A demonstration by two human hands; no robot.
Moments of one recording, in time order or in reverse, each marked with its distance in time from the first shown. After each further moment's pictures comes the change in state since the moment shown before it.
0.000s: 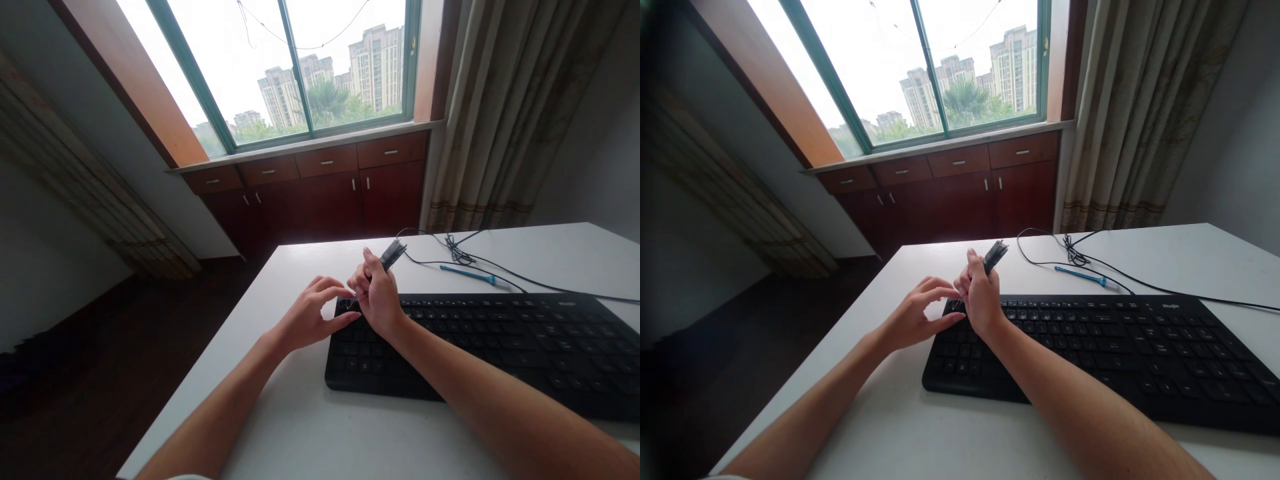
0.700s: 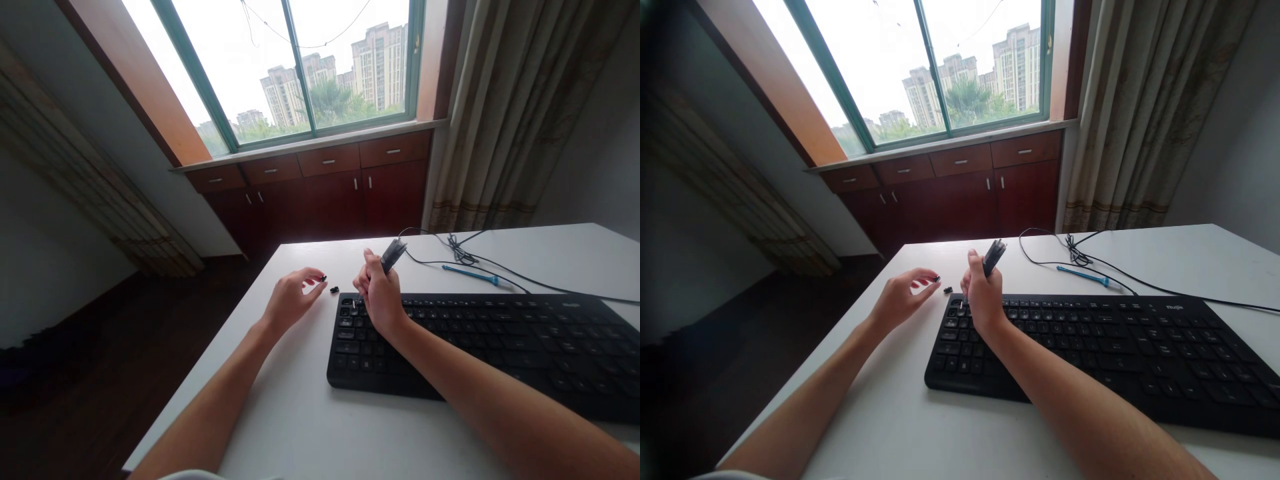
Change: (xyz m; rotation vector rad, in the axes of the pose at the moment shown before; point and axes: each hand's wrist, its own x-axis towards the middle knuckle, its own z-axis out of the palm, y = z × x) left_hand -0.008 -0.046 -0.010 0.127 0.211 -0.369; right_hand -0.002 0.003 -0.001 -0.111 0.063 -0.069
